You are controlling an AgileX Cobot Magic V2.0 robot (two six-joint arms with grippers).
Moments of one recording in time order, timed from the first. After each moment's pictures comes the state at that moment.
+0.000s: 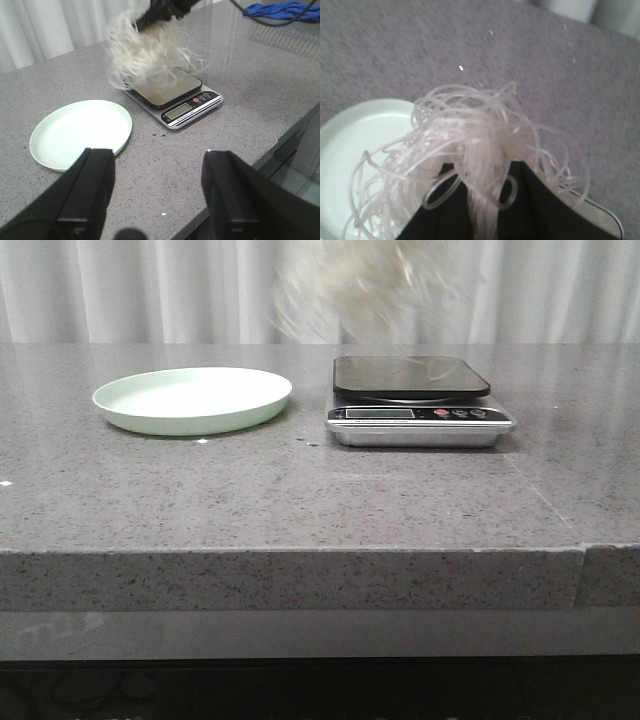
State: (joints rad) left arm -0.68 0.54 -0.80 -0.02 0.63 0.08; right arm 0.45 1.78 -1.80 0.09 0.62 -0.03
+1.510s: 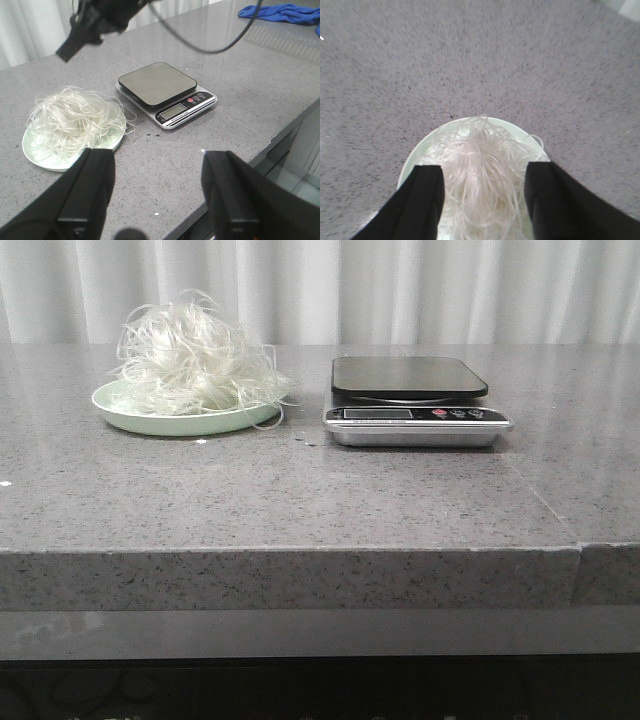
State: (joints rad) left arm -0.68 0.54 -0.80 -0.05 0.63 0.08; right arm 0.63 2.06 -2.32 0.09 0.93 -0.03
